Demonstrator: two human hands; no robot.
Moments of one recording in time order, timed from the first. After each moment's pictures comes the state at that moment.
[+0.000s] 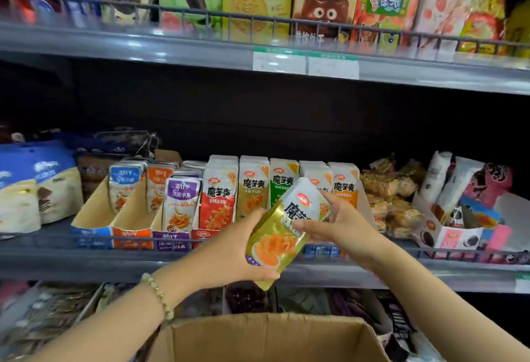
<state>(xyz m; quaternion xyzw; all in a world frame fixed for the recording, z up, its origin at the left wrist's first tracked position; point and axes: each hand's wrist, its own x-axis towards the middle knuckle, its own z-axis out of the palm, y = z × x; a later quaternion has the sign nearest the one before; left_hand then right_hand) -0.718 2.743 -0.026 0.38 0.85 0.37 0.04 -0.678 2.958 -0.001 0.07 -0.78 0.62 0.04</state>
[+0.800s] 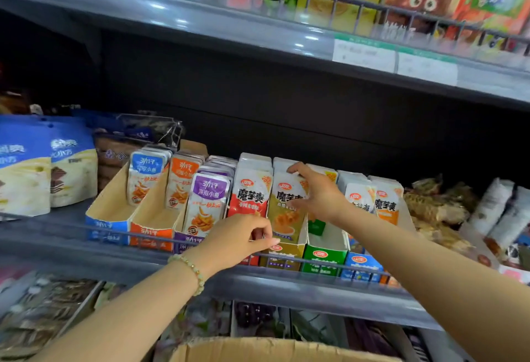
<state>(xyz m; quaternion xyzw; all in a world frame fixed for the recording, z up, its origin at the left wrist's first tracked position) -0.816 2.714 -0.066 0.34 0.90 0.27 -0.08 -0.827 2.911 0.003 0.08 -0.96 0.22 0.14</state>
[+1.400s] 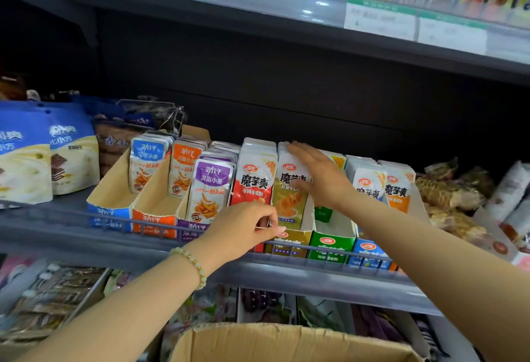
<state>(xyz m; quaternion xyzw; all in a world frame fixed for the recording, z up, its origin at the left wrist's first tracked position) -0.812 2.715 -0.069 0.35 0.90 0.25 -0.13 -0.850 2.921 -0.011 0.16 -0.96 0.09 0.20</state>
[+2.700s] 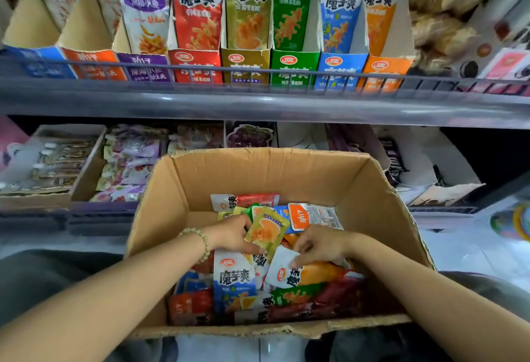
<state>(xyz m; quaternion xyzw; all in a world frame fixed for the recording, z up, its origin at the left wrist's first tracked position) -0.672 2.744 -0.291 0.21 0.87 0.19 0.40 -0.601 2.957 -0.265 0.05 -0.83 0.37 -0.41</state>
